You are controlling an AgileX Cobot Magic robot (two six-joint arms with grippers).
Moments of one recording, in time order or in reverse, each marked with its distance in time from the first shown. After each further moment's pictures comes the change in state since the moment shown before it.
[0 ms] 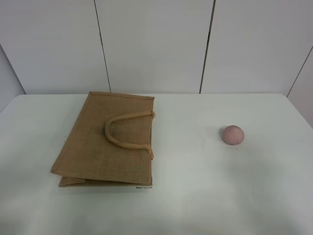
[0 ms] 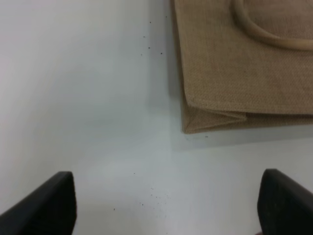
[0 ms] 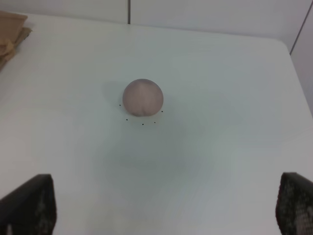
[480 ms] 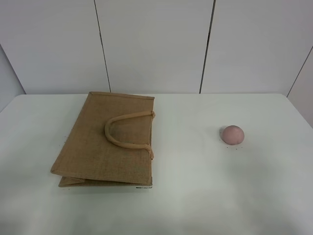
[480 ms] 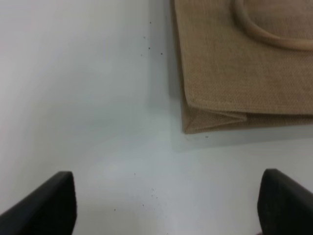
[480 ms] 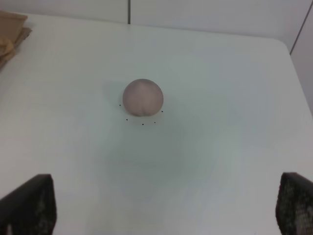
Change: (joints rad) left arm 0.000 0.000 -0.004 0.000 -0.001 0.002; right arm 0.000 0.000 0.000 0.000 0.000 0.000
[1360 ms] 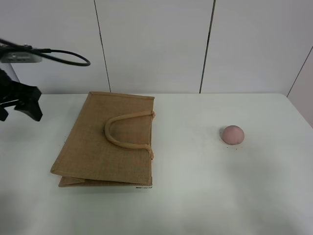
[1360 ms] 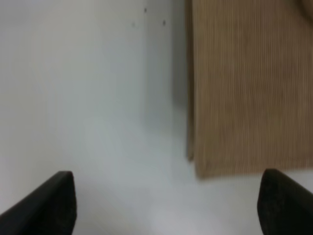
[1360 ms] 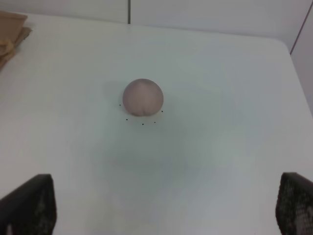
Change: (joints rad) left arm 0.000 1.439 -0.673 -0.010 -0.068 -0.017; right arm 0.000 0.000 0.000 0.000 0.000 0.000
